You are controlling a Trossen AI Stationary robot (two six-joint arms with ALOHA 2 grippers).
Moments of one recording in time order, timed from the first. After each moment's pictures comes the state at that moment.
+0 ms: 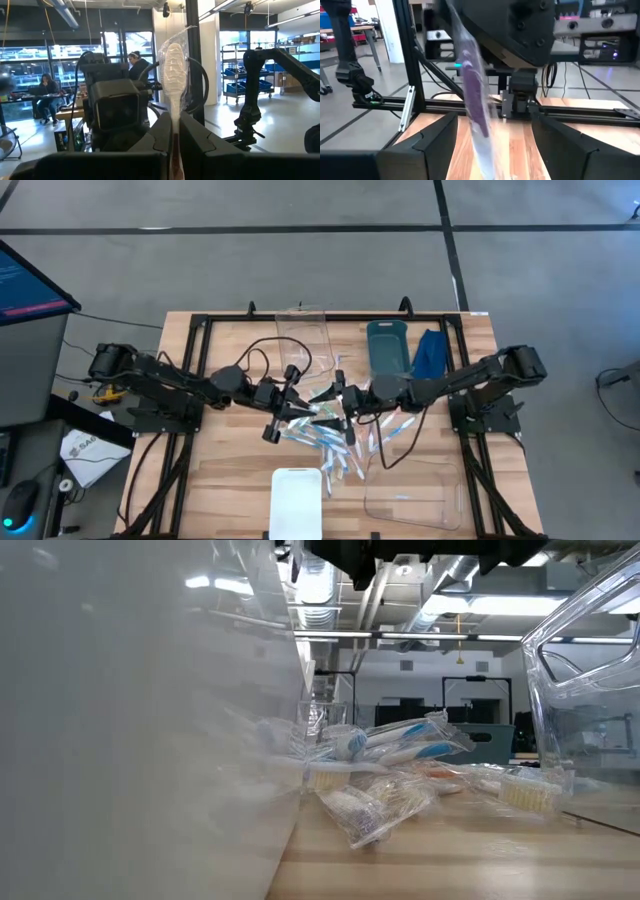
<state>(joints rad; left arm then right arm) -0.13 1.38 0.69 0.96 0.16 0.05 0.16 1.58 0.90 0.62 0.00 0.03</state>
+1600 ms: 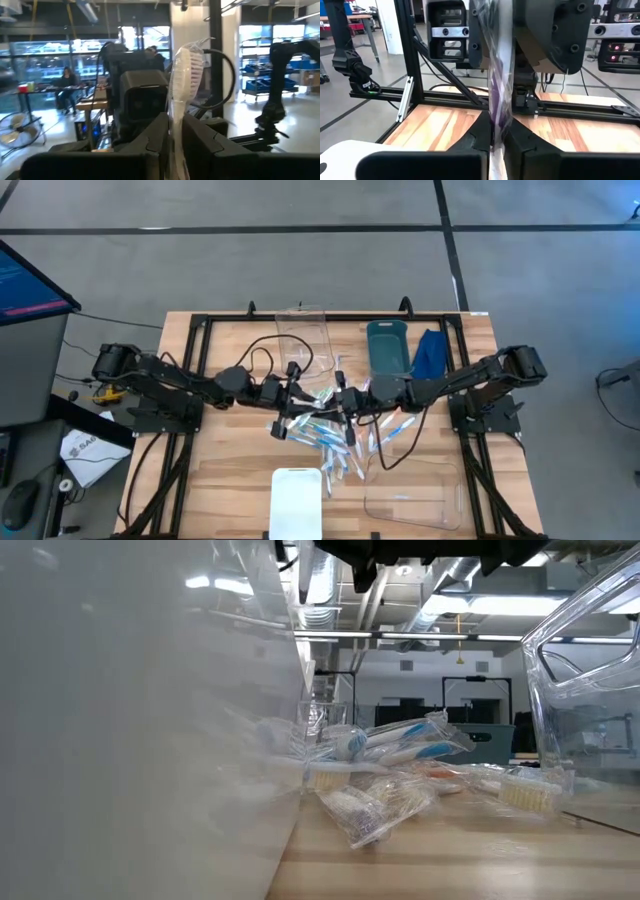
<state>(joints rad) -0.11 1.41 0.69 0.96 0.05 0.06 0.16 1.58 0.90 0.59 0.00 -0.01</state>
